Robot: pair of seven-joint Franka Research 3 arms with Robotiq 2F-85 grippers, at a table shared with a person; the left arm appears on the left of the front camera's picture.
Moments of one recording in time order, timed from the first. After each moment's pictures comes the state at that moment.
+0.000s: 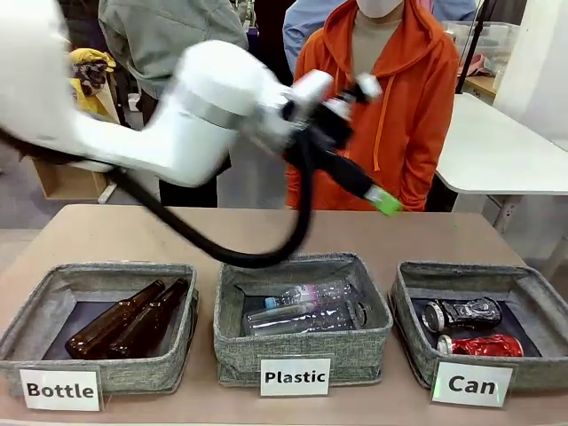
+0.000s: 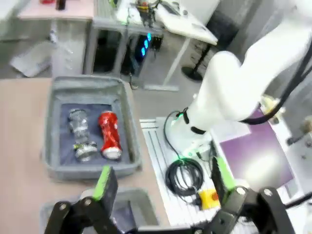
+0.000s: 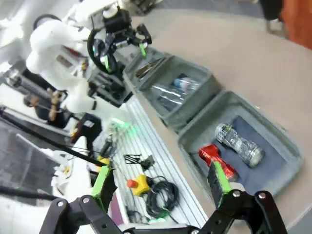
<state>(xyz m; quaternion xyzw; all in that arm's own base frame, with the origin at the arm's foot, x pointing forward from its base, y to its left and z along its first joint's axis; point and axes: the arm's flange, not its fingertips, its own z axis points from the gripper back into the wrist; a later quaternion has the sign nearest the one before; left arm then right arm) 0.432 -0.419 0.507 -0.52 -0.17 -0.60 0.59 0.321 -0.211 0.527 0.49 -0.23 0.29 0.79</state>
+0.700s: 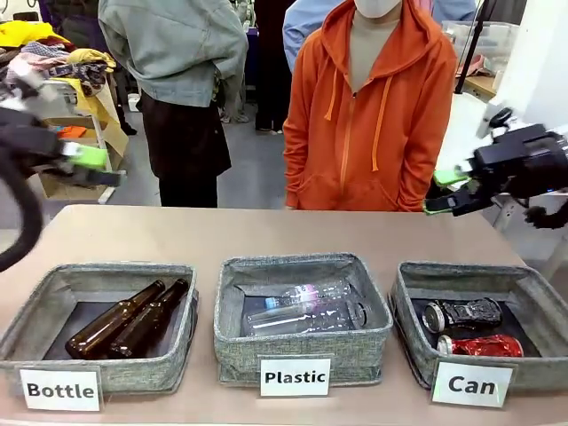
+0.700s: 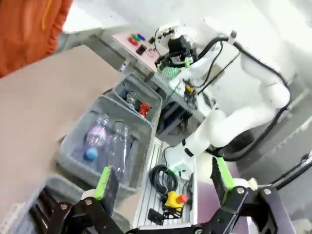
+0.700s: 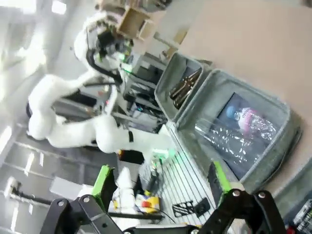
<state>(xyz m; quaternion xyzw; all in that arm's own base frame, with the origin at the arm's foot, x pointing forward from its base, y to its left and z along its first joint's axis) 0.393 -0.014 0.481 -0.60 -0.26 -0.29 0.71 0.402 0.034 0.469 0.59 -0.12 0.19 0.78</state>
